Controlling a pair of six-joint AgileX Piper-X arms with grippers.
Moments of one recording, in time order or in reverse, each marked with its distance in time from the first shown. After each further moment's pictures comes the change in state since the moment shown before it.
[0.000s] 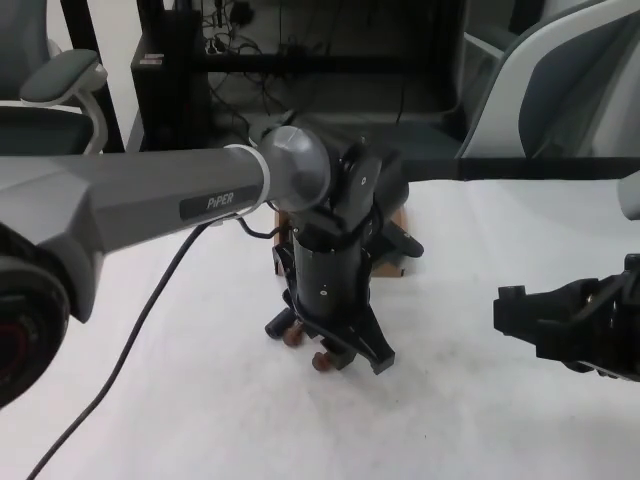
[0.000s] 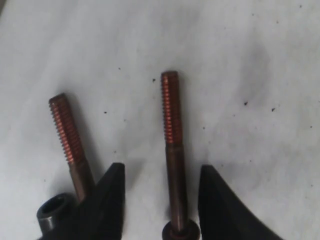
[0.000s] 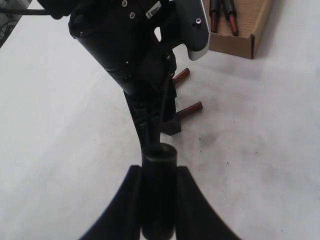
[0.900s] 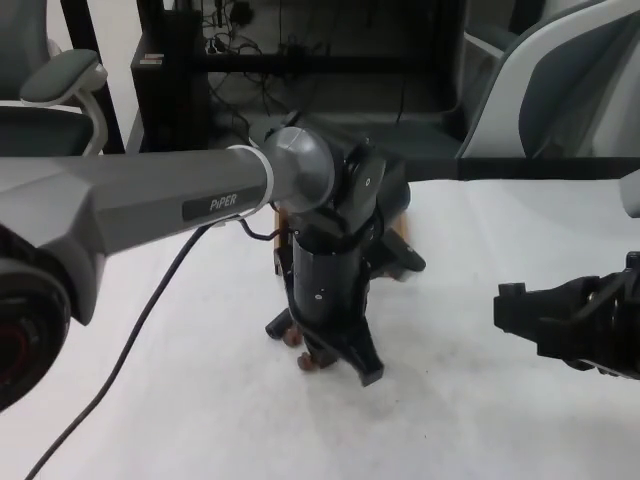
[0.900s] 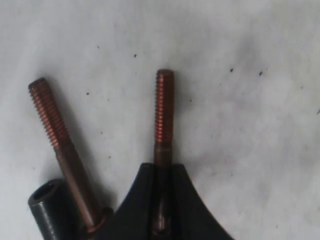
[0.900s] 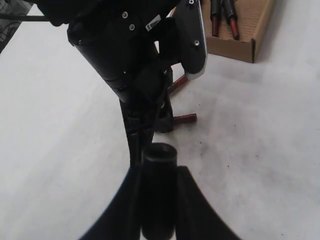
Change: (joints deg) left arm -0.3 0.0 0.0 4.0 -1.2 6.4; right arm 0.0 -0.3 0.0 -0.3 0.0 0.0
